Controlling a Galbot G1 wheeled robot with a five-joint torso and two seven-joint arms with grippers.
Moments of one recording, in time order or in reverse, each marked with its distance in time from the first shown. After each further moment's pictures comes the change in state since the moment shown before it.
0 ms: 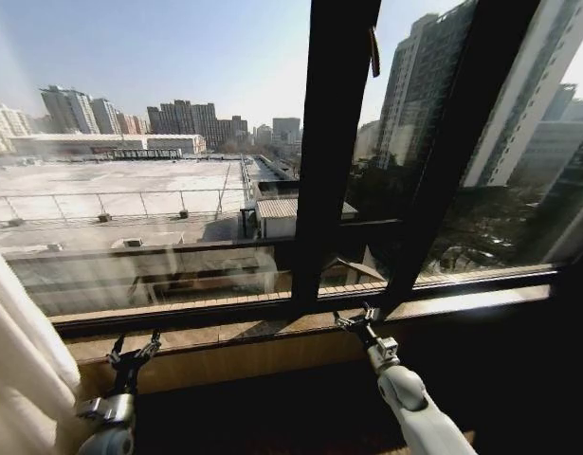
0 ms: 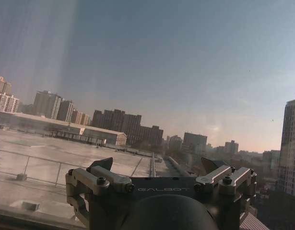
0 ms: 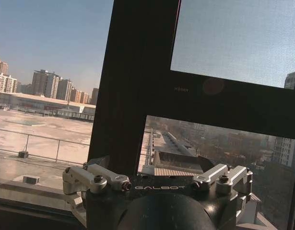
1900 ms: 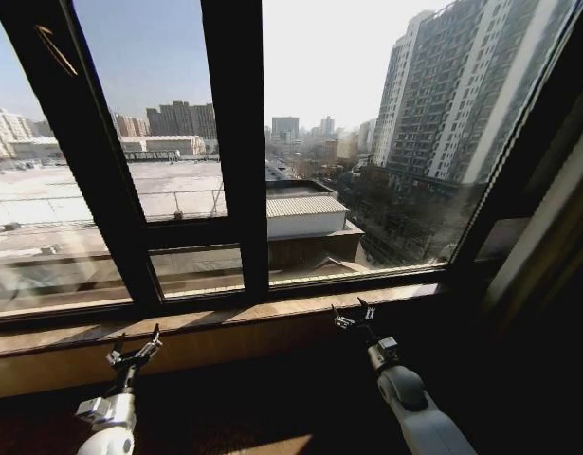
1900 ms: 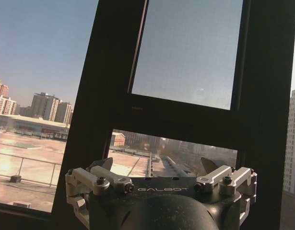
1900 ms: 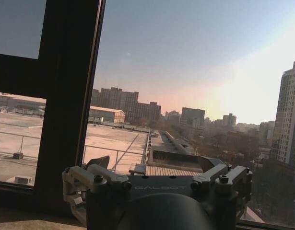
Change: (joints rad) left arm 0.000 0.000 0.000 0.000 0.000 0.000 0.001; right arm 0.000 0.000 0.000 0.000 0.000 0.000 0.000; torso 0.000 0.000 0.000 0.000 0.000
